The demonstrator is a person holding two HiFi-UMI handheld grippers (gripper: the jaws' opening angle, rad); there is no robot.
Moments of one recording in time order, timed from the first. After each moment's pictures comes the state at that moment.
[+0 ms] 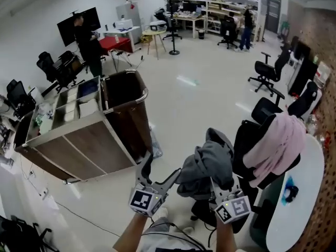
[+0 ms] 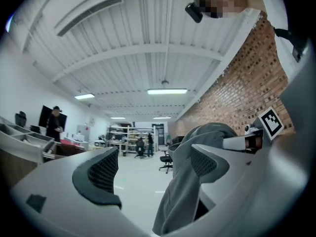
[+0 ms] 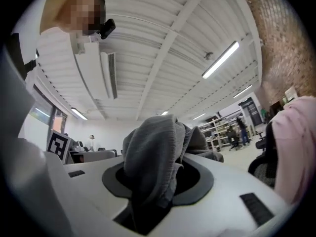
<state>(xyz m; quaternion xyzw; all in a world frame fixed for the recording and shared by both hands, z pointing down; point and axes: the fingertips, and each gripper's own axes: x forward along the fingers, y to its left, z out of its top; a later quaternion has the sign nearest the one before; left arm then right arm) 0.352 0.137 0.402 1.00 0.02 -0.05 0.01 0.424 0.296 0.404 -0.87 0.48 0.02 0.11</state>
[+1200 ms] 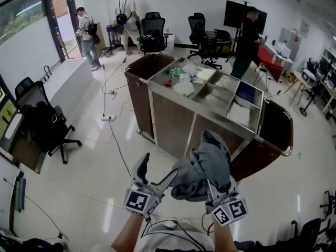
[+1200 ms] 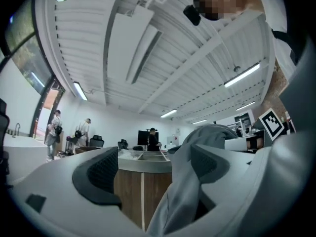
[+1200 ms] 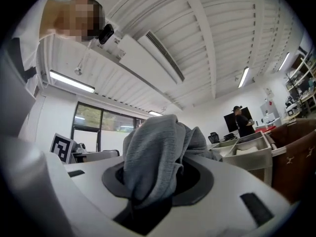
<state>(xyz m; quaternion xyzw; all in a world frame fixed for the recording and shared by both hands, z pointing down) -0.070 -0.252 0.421 0.88 -0.47 -0.06 -0.03 0.107 -0.224 0.411 -0.52 0.85 -0.02 0.10</state>
